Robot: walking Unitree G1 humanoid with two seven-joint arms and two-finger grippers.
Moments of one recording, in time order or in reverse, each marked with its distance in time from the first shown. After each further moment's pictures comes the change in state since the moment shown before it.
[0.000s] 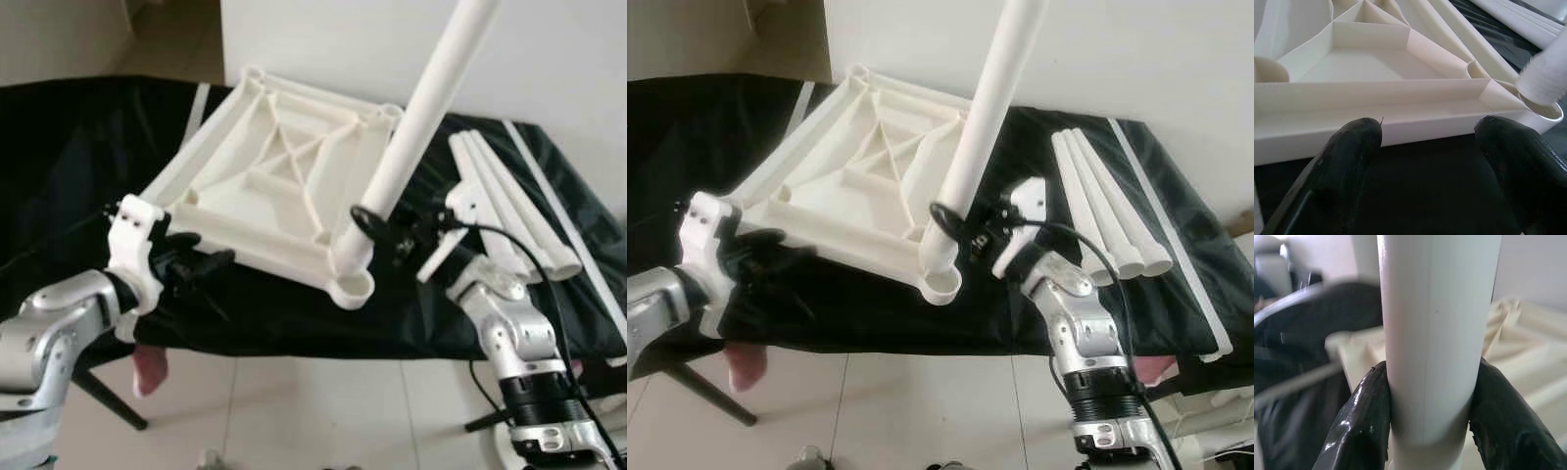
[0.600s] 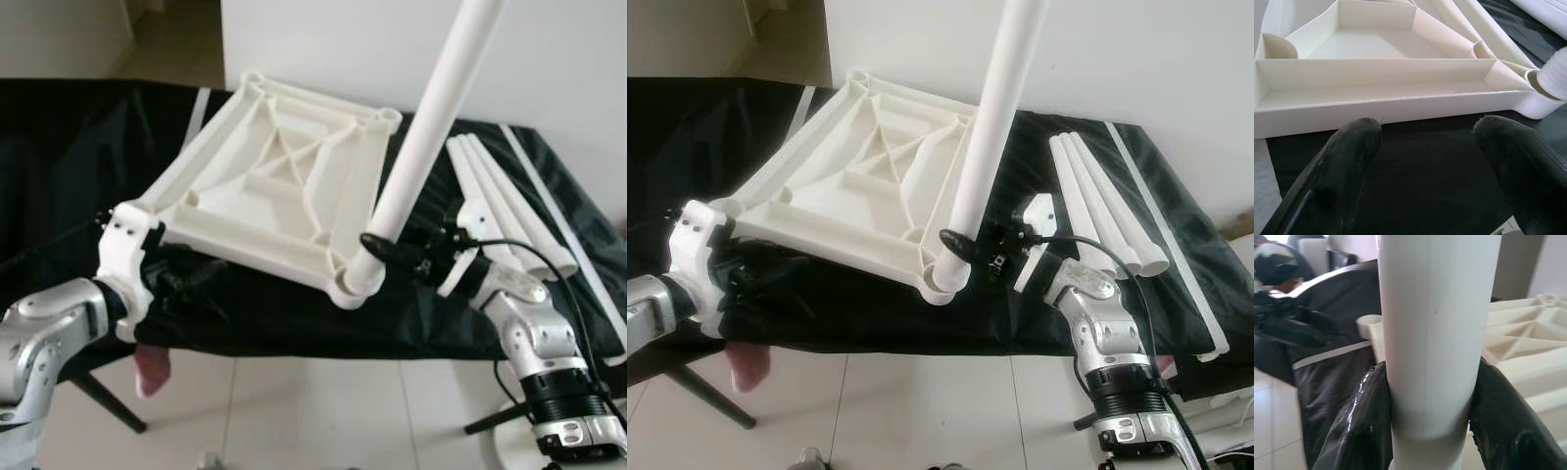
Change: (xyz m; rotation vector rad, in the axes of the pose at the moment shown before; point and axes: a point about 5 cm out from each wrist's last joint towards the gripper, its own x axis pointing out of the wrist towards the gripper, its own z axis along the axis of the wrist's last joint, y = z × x) left arm -0.009 -0.001 -0.003 -0.009 0.083 0.029; right arm -0.012 -0.002 -0.009 -0.006 0.072 0.185
